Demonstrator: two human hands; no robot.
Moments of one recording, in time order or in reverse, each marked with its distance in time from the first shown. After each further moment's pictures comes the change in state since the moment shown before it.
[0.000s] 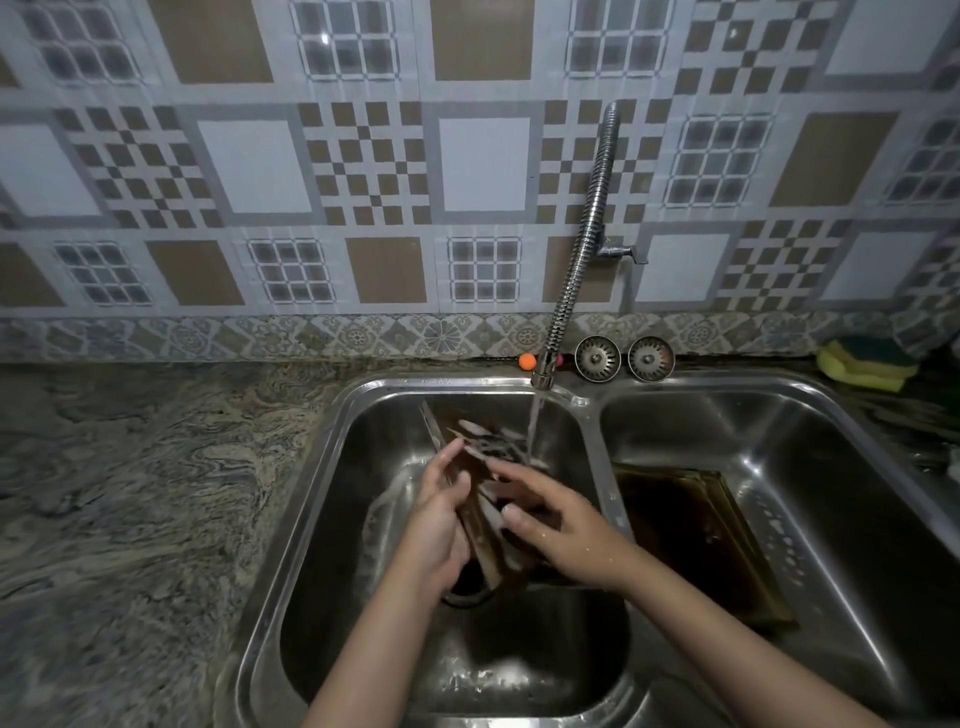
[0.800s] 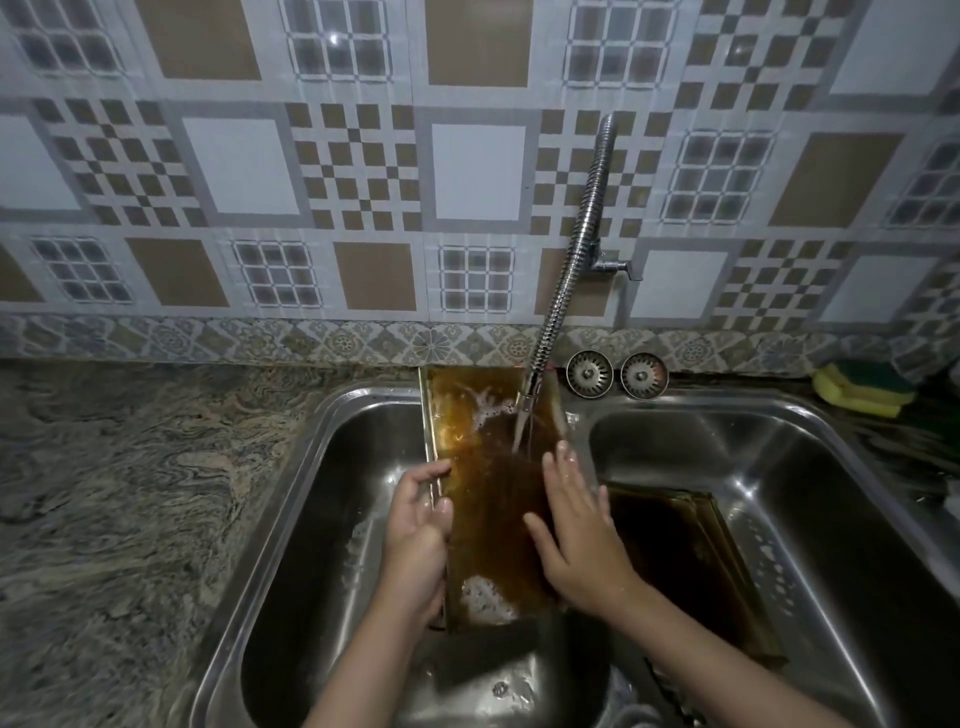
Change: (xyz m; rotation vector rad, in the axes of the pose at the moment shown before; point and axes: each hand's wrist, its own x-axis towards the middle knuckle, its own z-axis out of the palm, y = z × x) left_hand -0.013 -0.002 0.017 0.256 0.125 0.223; right_hand 0.003 0.047 -0.025 -0.794 0.197 0.135
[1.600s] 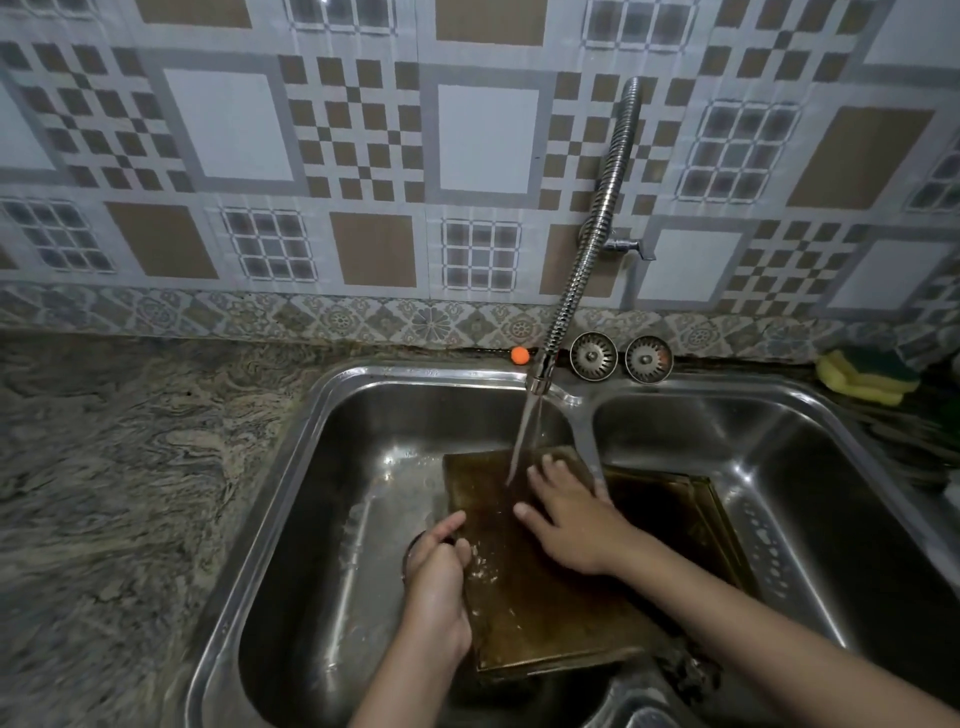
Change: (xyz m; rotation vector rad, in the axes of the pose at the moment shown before) left_hand -0.005 -0.039 0.004 -0.108 0.328 -0.486; right_hand 0.026 -0.009 -0.011 -0.175 -0.488 0.174
